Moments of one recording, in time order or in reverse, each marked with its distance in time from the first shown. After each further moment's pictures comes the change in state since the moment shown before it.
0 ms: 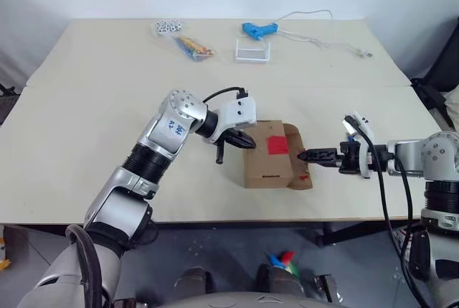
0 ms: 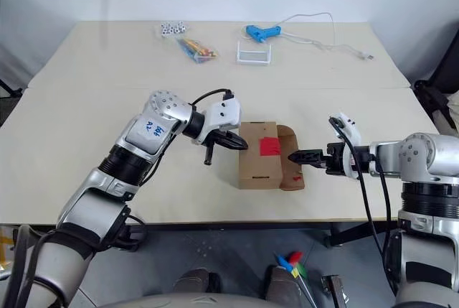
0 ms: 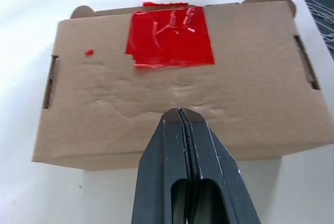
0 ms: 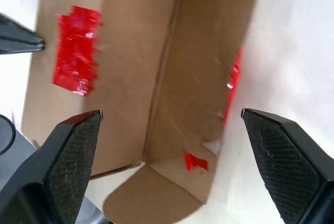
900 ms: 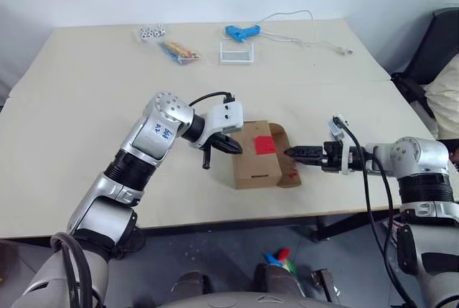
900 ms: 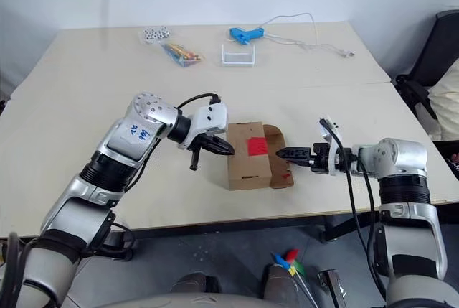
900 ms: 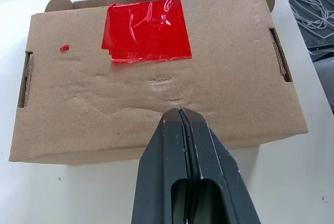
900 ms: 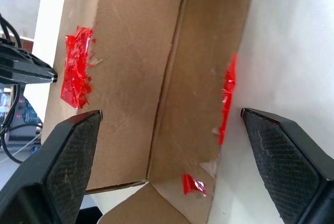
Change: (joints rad) left arm 0.050 0.087 -0.003 -0.138 -0.006 0.119 -0.037; right arm -0.092 0.079 0.177 0.317 -0.067 -0.276 0.274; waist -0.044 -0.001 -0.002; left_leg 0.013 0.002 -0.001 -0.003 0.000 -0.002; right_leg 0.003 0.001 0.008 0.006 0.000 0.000
